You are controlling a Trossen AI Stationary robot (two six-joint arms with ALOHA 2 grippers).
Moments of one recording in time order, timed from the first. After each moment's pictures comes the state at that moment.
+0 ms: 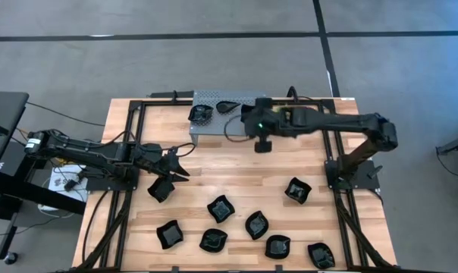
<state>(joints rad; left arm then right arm) -0.11 0.83 0.46 -0.20 0.10 -0.11 -0.14 1.53 1.43 -0.82 0.43 -0.41</state>
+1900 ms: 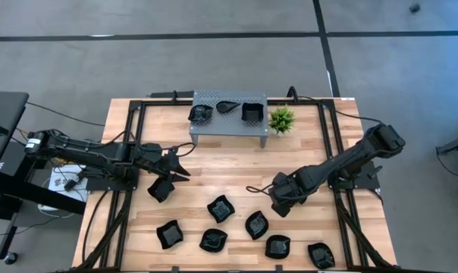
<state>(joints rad) -0.11 0.83 0.46 -0.19 0.10 -0.10 0.40 1.51 0.92 -0.88 -0.03 1.15</state>
